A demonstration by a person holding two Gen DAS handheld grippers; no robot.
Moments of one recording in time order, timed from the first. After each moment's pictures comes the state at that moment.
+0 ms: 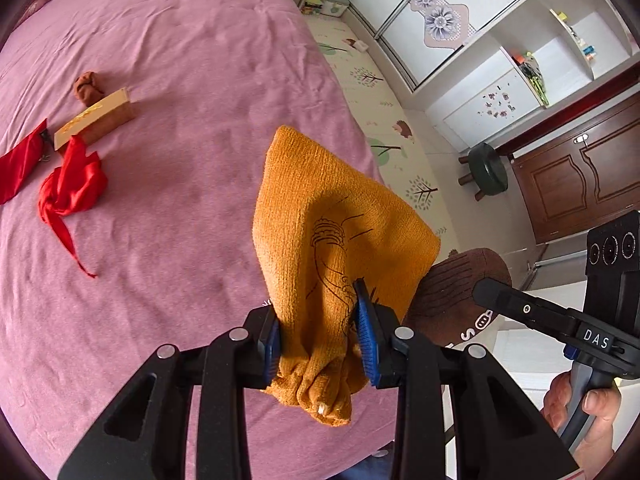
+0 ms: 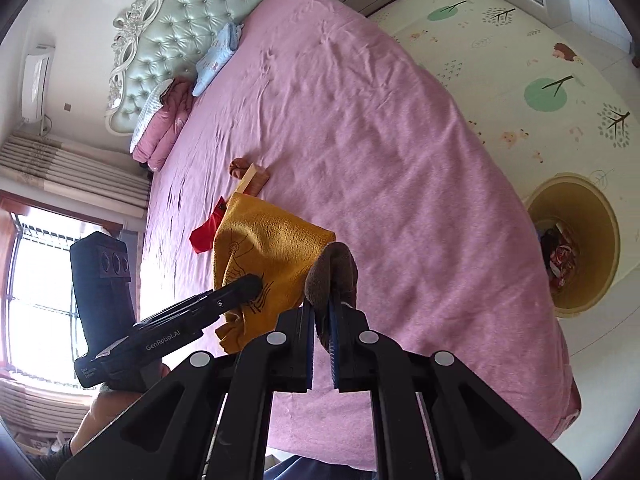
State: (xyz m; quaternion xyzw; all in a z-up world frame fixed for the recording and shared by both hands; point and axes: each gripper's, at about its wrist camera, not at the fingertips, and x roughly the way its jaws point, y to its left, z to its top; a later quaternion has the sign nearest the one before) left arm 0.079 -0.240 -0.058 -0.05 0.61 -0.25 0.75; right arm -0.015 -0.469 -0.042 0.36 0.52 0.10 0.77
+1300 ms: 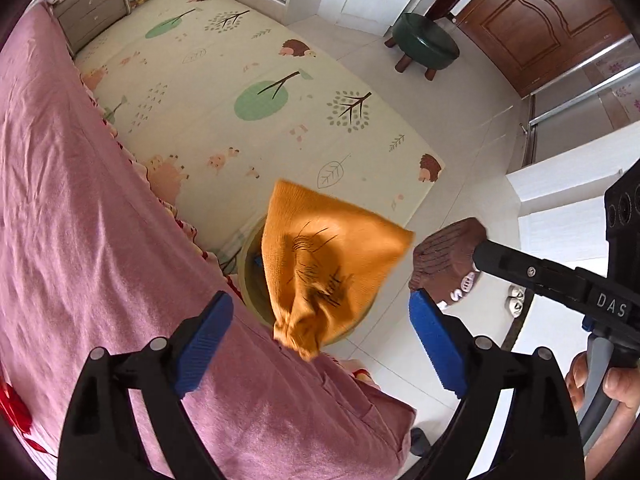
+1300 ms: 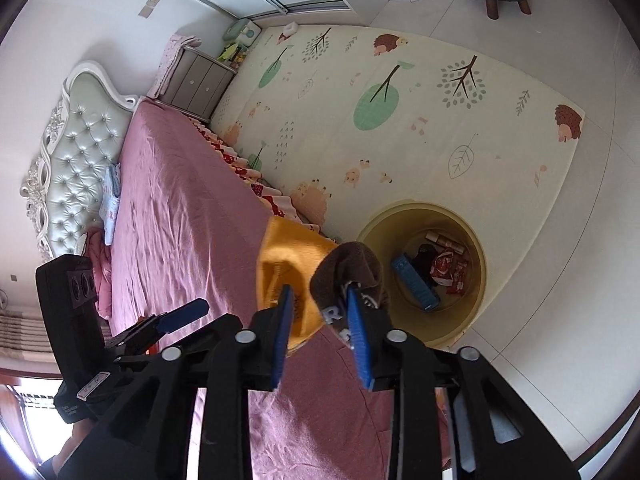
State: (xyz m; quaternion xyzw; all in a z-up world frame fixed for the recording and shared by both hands) left arm 0.093 -0.598 -0.135 0.19 0.63 -0.38 0.65; right arm -0.078 -0.743 -0.131 0.48 0.48 -0.13 0.73
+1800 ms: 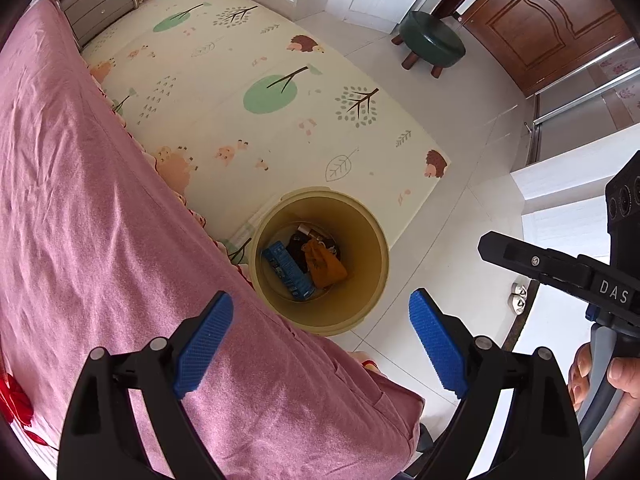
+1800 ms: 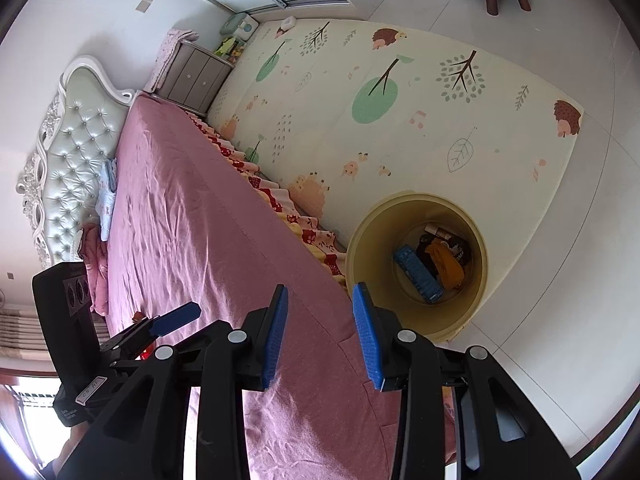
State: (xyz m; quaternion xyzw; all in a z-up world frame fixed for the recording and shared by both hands) left arm 0.097 -0.569 -0.132 0.18 0.64 -0.37 0.65; right arm -0.070 -0.726 -0.124 0.48 0.49 -0.11 0.72
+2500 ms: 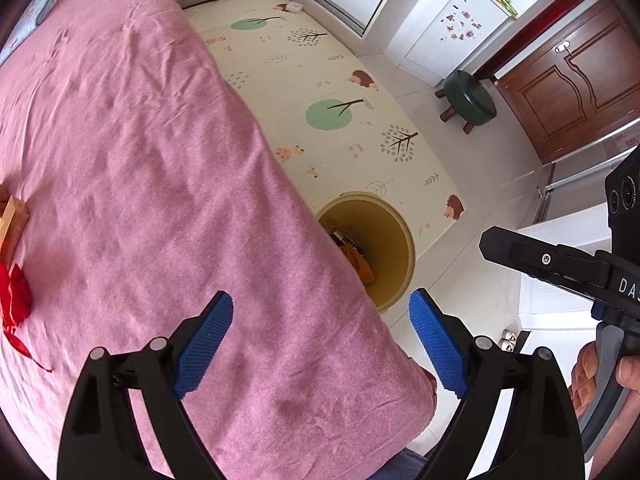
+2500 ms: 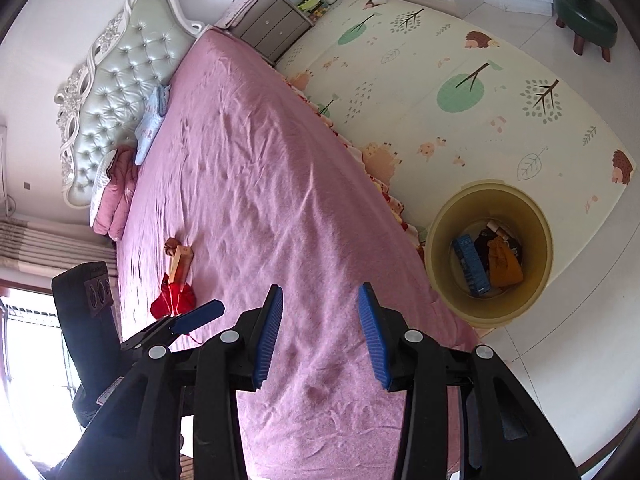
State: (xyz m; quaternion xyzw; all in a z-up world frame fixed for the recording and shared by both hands) left arm 0.091 -0.396 -0.084 0.08 0.62 -0.30 0.72; right arm -0.012 -0.579 -0.066 0.39 0.52 0.01 0.76
